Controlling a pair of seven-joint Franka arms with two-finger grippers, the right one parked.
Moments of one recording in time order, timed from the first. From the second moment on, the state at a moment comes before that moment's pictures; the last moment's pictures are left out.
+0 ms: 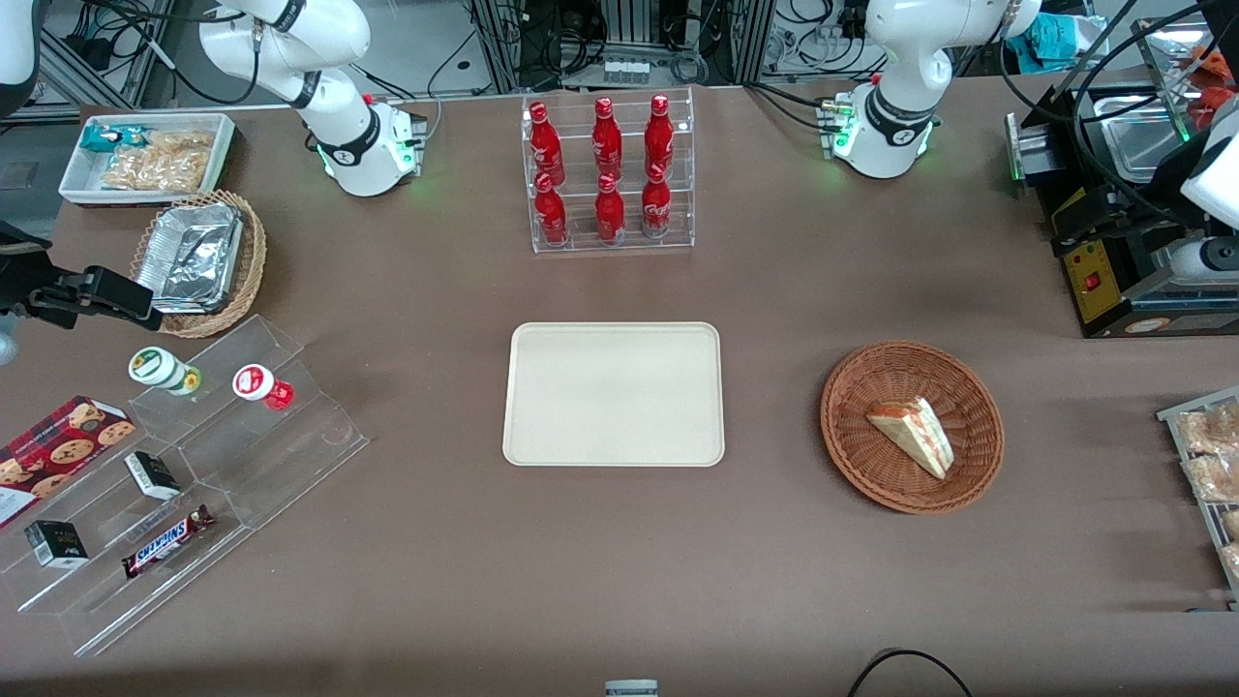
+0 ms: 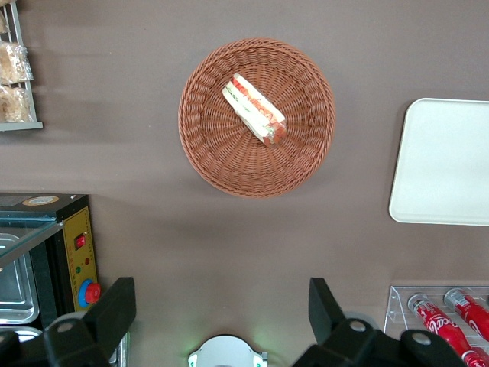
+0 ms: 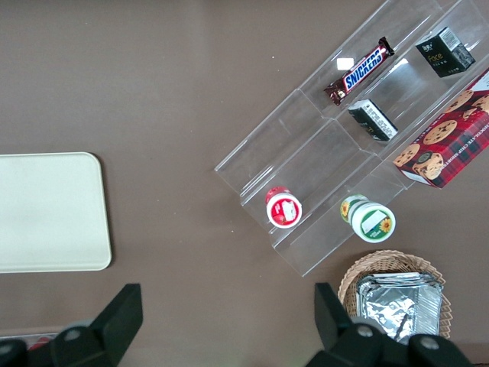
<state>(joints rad) 0.05 0.02 -0.10 -1.45 -0.01 1.37 -0.08</state>
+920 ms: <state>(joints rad) 0.06 0.11 -0.10 -1.54 -0.01 1.44 -0.26</state>
